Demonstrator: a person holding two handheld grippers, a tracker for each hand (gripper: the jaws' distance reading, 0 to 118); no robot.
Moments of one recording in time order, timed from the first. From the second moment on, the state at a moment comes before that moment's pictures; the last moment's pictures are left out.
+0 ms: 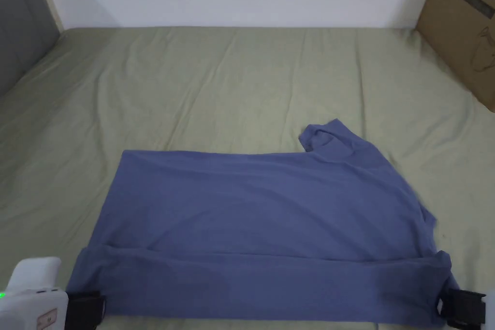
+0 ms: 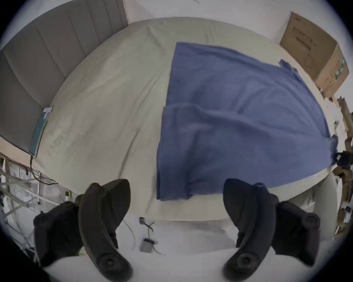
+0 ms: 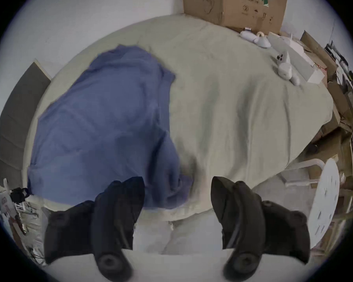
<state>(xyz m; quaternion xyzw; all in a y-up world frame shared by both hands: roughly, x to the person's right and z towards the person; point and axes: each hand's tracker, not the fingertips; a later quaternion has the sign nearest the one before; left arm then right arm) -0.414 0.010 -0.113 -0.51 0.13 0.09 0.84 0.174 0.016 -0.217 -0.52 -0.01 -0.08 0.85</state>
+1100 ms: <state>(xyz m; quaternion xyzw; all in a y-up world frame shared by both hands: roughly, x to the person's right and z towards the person) -0.397 0.028 -0.251 -0.49 0.09 0.12 0.86 0.104 -0.016 -0.549 -0.52 0.08 0.00 0.85</state>
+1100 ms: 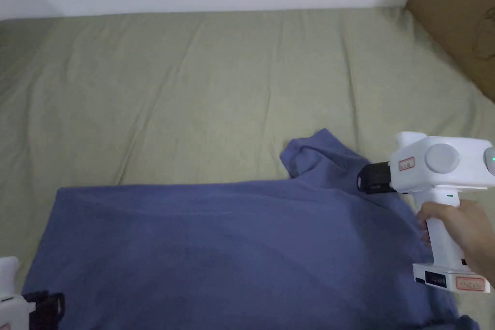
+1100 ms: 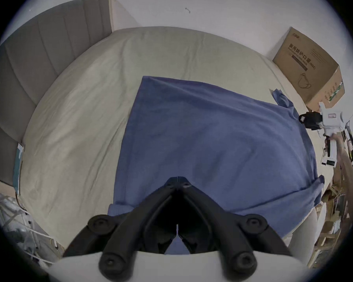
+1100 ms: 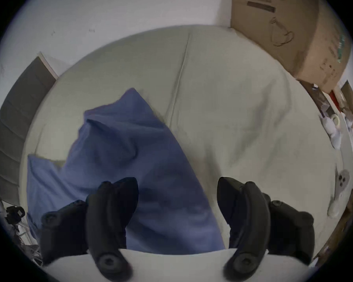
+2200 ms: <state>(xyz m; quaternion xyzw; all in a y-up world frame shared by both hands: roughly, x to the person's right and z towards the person) -0.481 -0.016 -0.469 -0.52 0.14 0.11 0.83 0.108 -0.009 -0.554 -0.52 0.09 0.00 0.85</state>
